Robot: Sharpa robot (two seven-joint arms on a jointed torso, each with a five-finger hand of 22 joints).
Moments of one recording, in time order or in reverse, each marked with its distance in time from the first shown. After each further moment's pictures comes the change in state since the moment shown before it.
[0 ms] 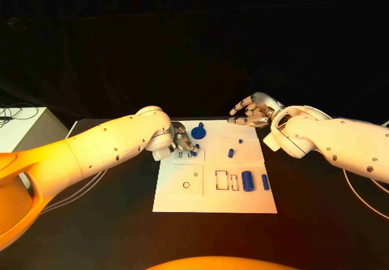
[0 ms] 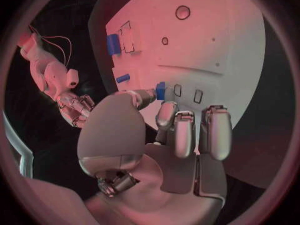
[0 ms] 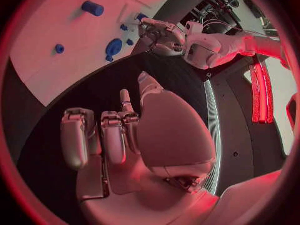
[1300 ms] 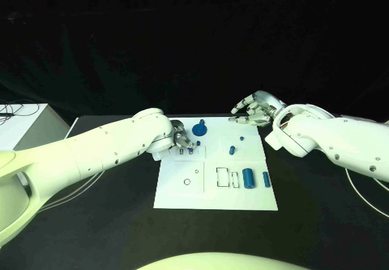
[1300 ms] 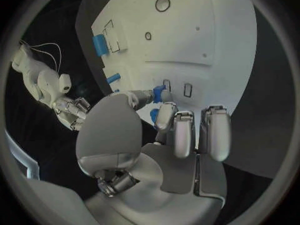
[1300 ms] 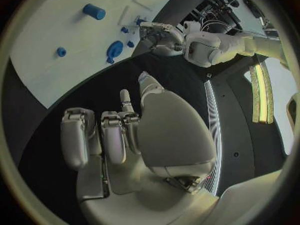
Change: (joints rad) left arm -0.010 -0.024 -0.028 0.042 -0.102 -0.090 -0.002; left_hand -0.055 -0.032 0.011 0.008 0.085 0.010 -0.006 0.092 0.295 0.024 -0.010 0.015 0.016 0.000 -0.007 0.000 0.000 0.000 0.007 -0.007 0.004 0.000; right arm -0.005 -0.002 0.000 0.004 -0.005 0.004 -0.001; right_hand -0.004 -0.004 0.000 0.000 0.000 0.000 0.000 0.000 0.002 0.000 0.000 0.000 0.000 0.000 0.000 0.000 0.000 0.000 0.000 0.000 -0.006 0.000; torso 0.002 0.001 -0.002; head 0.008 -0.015
